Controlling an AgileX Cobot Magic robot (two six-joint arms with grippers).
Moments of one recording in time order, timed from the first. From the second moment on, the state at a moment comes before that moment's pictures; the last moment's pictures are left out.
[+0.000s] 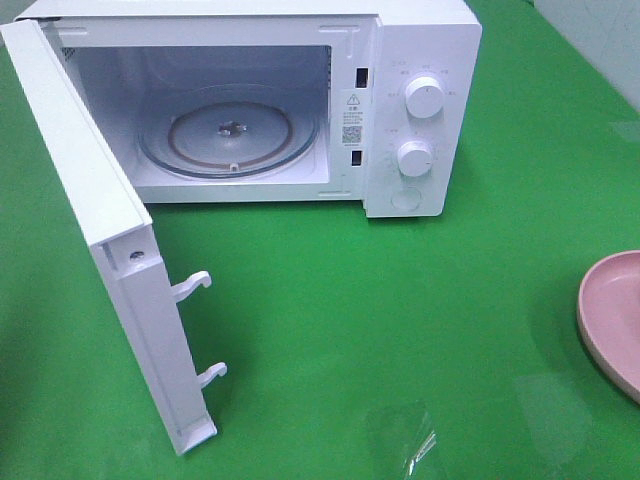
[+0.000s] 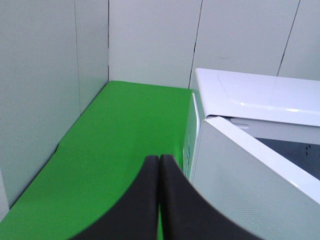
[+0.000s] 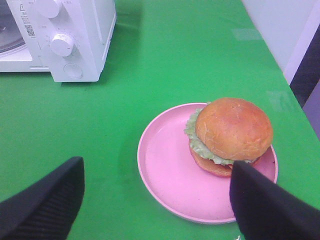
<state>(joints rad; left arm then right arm) 0.04 0.57 -0.37 -0.04 -0.07 -0.05 0.10 0.00 -0.49 -0.13 0.97 0.14</state>
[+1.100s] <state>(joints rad) 0.01 1.47 -0.40 0.41 -0.73 -0.20 0.10 0.00 -0.49 -0.13 0.97 0.14</state>
